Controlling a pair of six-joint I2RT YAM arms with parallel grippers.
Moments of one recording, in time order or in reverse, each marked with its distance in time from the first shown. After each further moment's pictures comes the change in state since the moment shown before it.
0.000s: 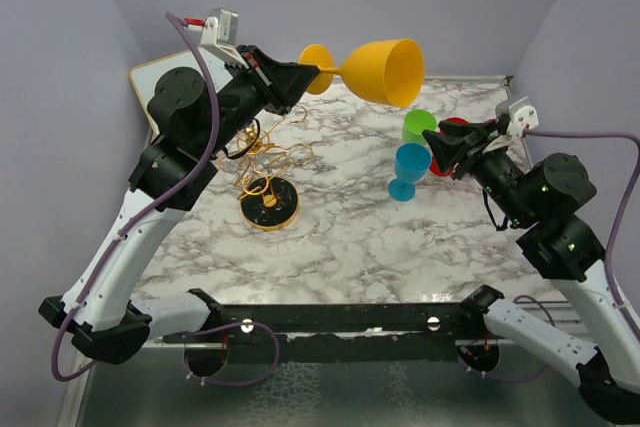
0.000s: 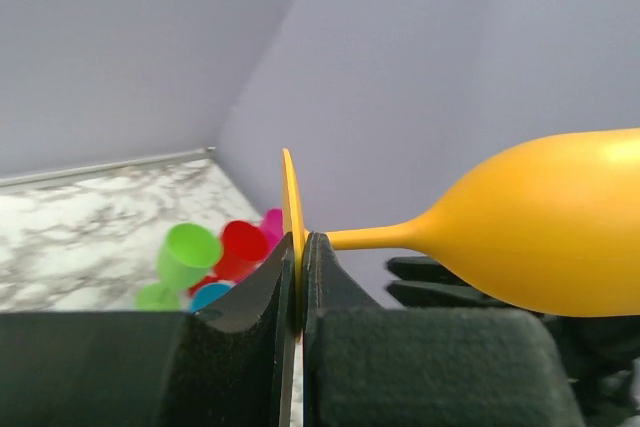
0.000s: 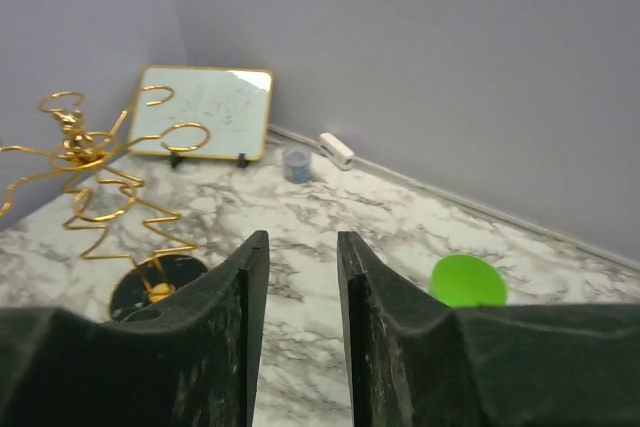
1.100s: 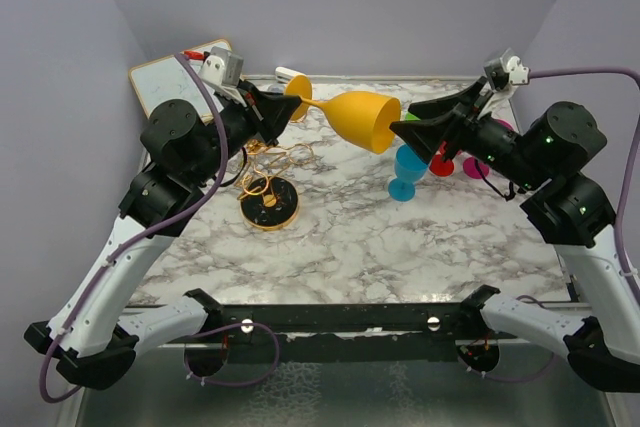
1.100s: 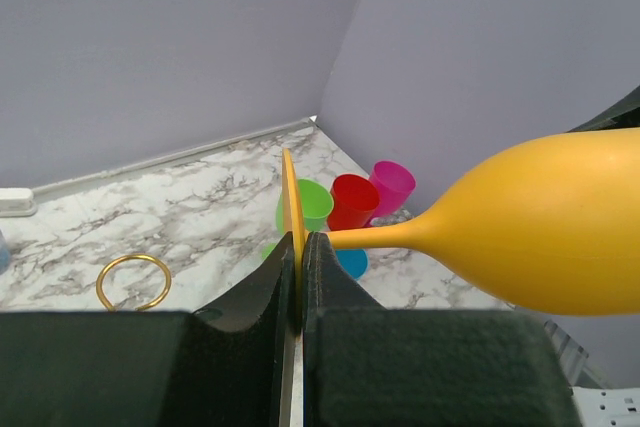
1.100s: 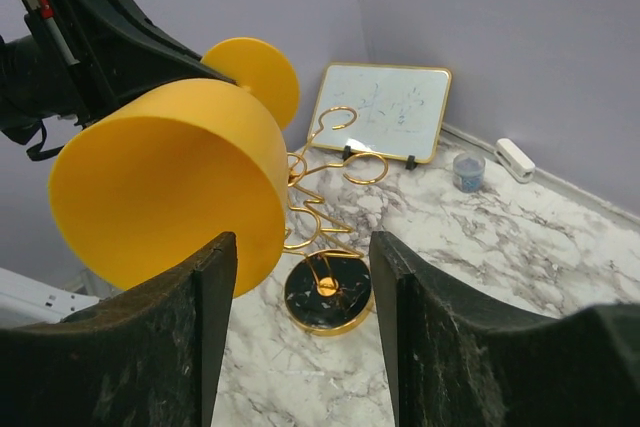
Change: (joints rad) left arm 0.000 -0.161 -0.203 -0.052 -0.061 0.289; right arm 0.000 0.272 0.425 -0.204 -0.347 0.243
